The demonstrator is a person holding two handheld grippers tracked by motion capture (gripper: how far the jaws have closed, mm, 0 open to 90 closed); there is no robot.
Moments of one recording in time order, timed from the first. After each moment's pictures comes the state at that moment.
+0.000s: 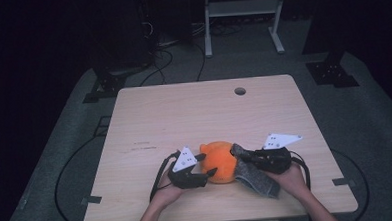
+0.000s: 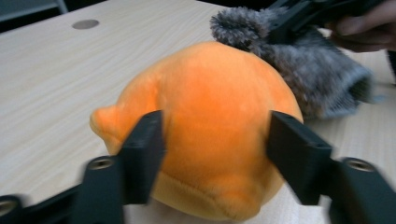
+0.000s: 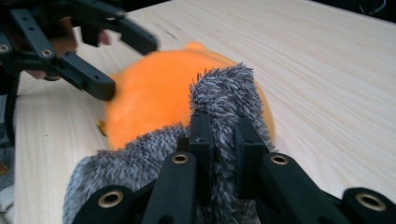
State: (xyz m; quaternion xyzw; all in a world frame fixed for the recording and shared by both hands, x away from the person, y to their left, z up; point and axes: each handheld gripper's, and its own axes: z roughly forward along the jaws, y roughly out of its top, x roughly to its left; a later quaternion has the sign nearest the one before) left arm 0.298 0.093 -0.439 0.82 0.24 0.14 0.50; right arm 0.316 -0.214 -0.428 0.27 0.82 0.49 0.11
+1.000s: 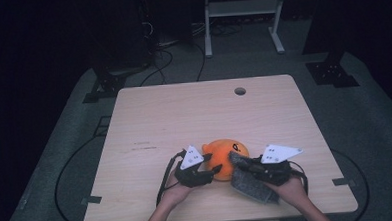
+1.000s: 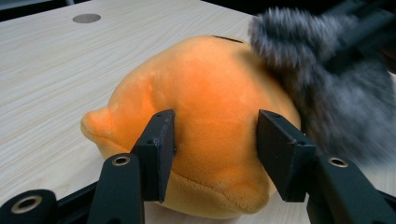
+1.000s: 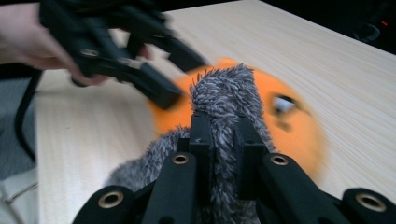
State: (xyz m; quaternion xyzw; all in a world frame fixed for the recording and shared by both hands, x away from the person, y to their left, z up) left arm 0.299 0.074 -0.441 0.81 0.26 0.14 0.50; right arm 0.280 -0.190 -0.419 0.21 0.83 0.50 0.15
